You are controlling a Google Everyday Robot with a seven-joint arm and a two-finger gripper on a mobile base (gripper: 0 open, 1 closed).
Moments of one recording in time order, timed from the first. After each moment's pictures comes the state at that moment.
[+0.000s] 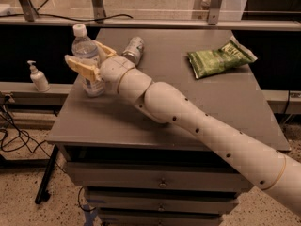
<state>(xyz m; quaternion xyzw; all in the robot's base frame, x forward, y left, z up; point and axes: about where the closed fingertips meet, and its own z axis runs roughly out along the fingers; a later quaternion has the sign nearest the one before) 0.627 0.173 0.938 -0.30 0.54 0.36 0.70</state>
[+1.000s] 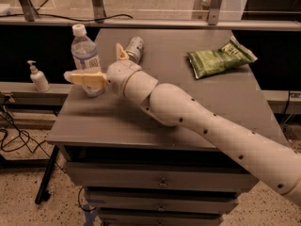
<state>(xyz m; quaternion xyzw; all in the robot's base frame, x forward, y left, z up) 0.627 0.153 0.925 -0.28 0.59 0.35 0.68</state>
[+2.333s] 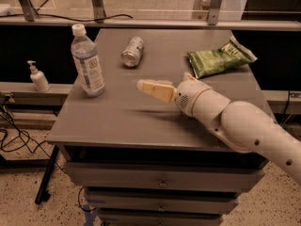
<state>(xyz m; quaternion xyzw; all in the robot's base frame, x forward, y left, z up) 0.608 -0.042 0.868 -0.13 0.72 0.31 0.61</state>
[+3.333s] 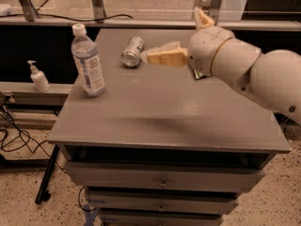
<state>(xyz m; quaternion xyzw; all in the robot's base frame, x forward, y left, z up) 0.597 -0.052 1.011 -0.33 0.62 0.14 0.70</state>
